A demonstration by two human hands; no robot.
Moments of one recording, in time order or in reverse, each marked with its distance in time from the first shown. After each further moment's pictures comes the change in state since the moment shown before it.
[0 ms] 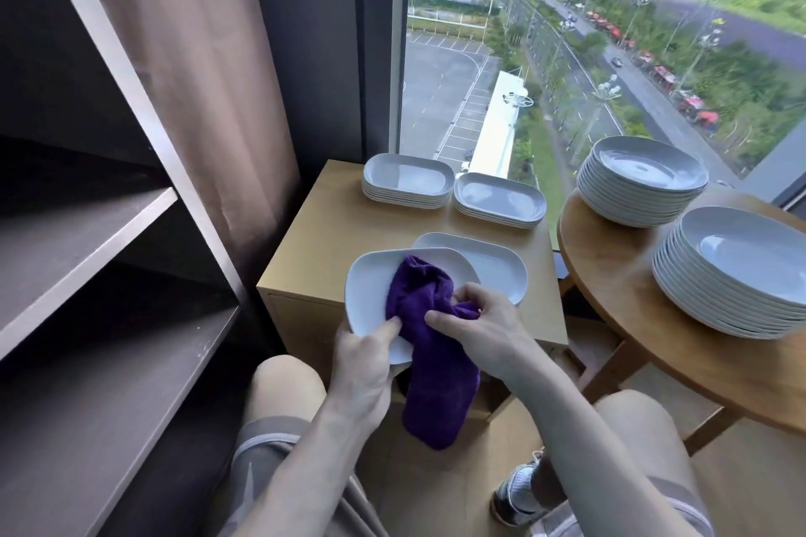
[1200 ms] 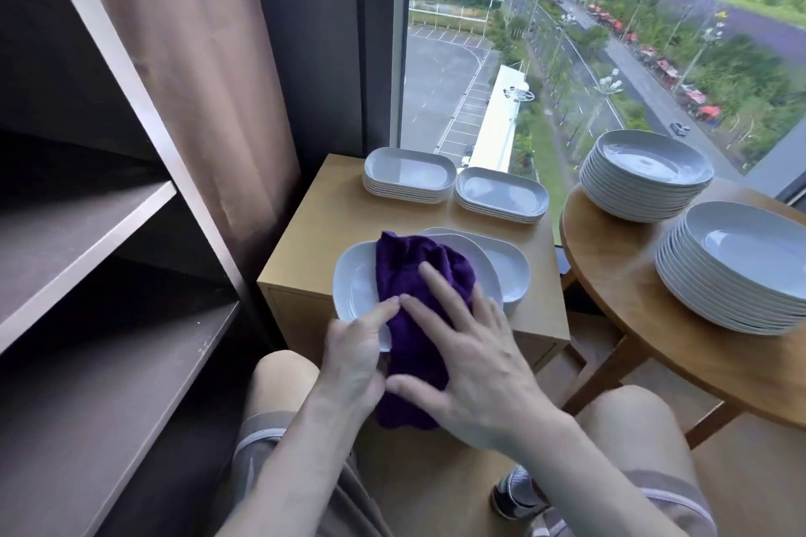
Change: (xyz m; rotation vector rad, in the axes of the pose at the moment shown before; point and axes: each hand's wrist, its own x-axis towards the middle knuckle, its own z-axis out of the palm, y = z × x) left_hand -0.001 0.013 -0.001 -0.036 -0.007 -0.053; right_hand -0.033 0.022 0.016 -0.828 0.021 -0.634
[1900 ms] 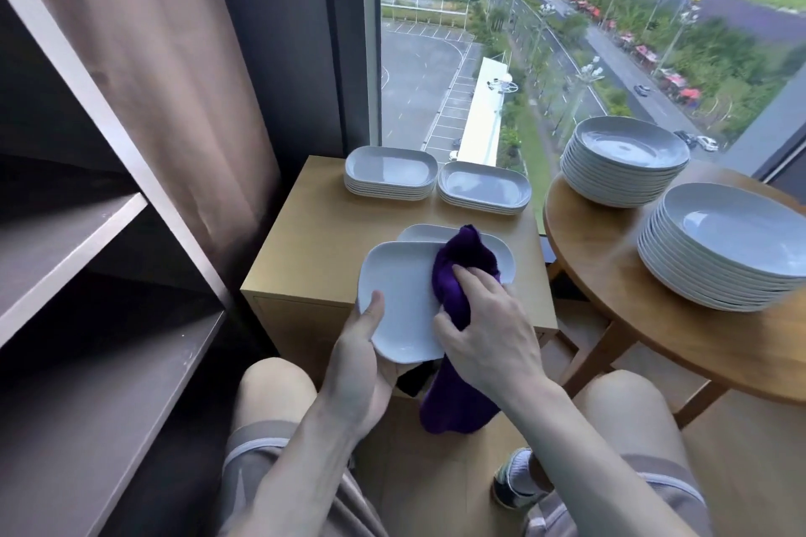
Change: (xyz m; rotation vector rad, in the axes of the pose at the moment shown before) left_hand -0.002 -0.014 -0.003 -0.020 -0.350 -0.034; right_hand 0.015 0.025 -0.002 0.152 0.167 0.402
